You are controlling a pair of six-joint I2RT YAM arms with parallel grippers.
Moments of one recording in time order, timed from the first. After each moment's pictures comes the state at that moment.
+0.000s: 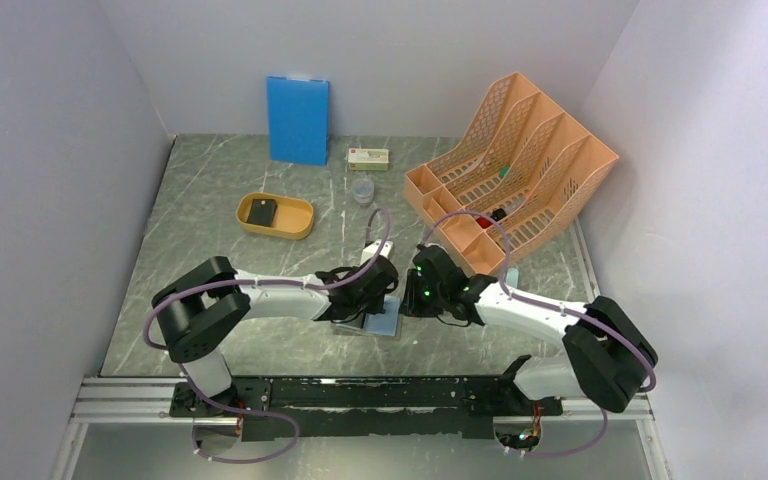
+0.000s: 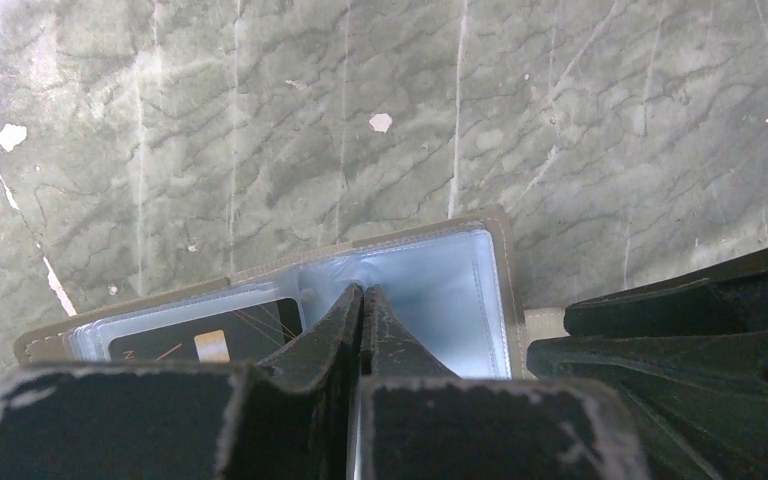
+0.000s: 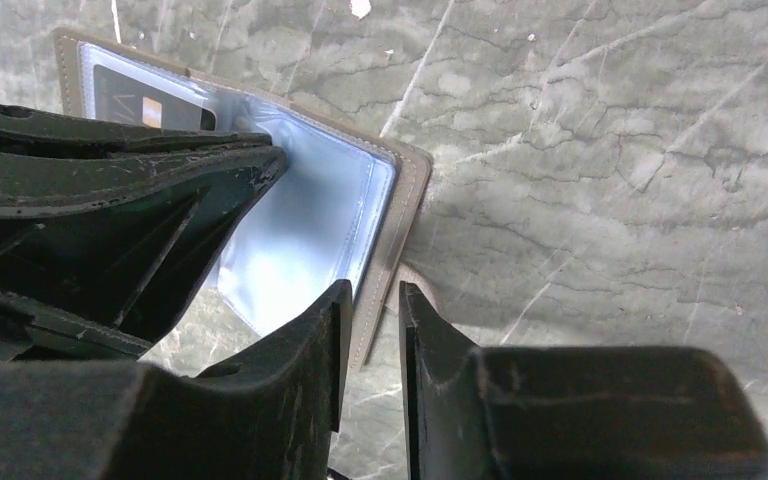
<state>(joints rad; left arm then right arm) -1.06 1.72 0.89 -0.07 -0.32 -0.68 0.76 1.30 0.58 -0.20 -0.04 0.71</state>
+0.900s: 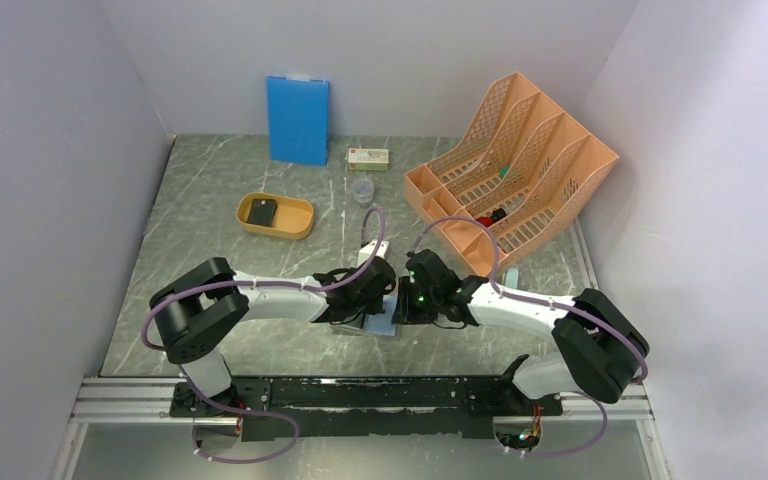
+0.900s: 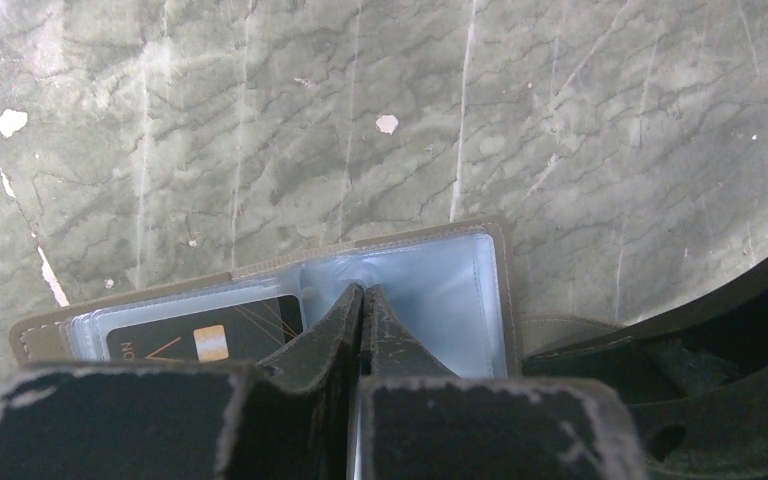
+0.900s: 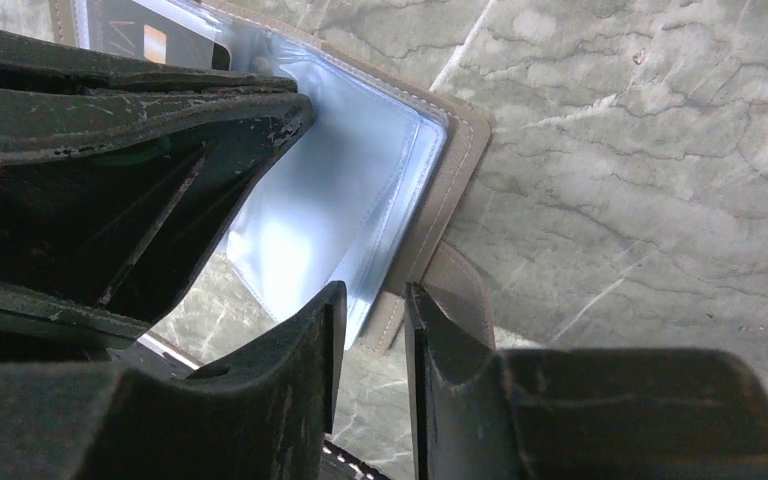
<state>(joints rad) -1.06 1.71 0.85 -0.03 -0.32 -0.72 0.80 1.36 0.58 -0.19 -0.12 0.71</state>
